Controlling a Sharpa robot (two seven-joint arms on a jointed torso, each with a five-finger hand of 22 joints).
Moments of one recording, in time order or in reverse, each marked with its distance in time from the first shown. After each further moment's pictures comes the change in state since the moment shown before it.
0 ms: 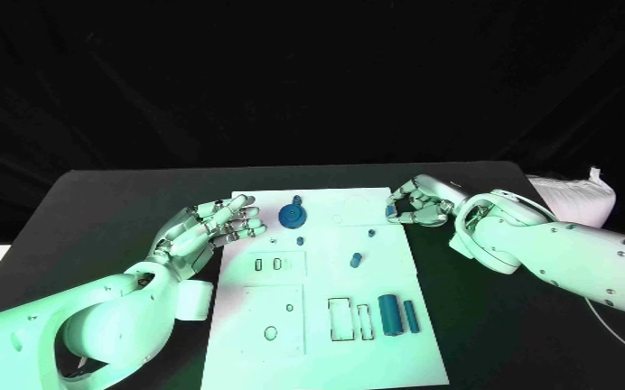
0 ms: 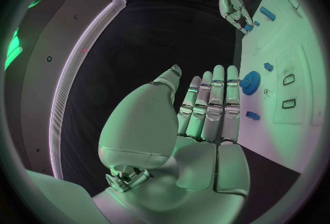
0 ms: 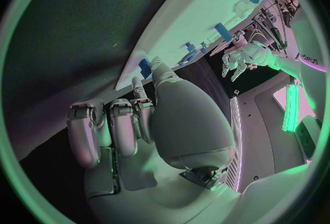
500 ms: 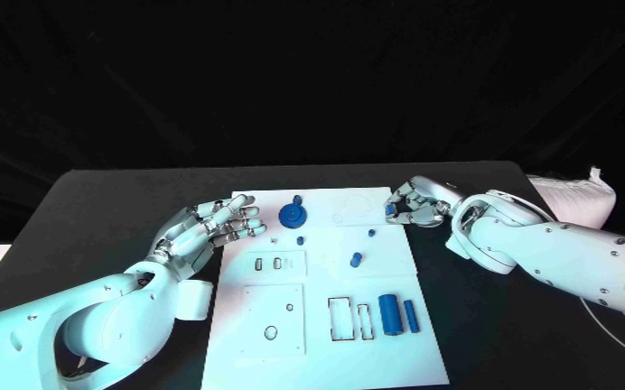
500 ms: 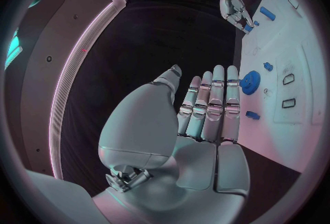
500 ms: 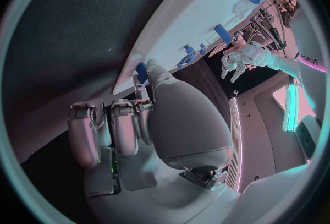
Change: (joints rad) left arm 0.000 -0.001 0.000 0.000 0.000 0.000 -0.002; left_hand 0.000 0.000 0.000 0.000 0.000 0.000 0.000 0.000 0.000 0.000 0.000 0.000 0.000 0.000 0.000 0.000 0.000 0.000 0.000 0.000 0.000 0.000; right arm -0.004 0.018 0.000 -0.010 -0.002 0.012 0.003; right_hand 0.044 0.056 0.045 -0.051 -0.045 0.068 -0.014 0.015 0.004 -0.001 -0.014 0.012 0.003 0.000 -0.015 0.000 0.000 0.000 0.002 -0.009 0.000 0.000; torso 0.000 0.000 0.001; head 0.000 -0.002
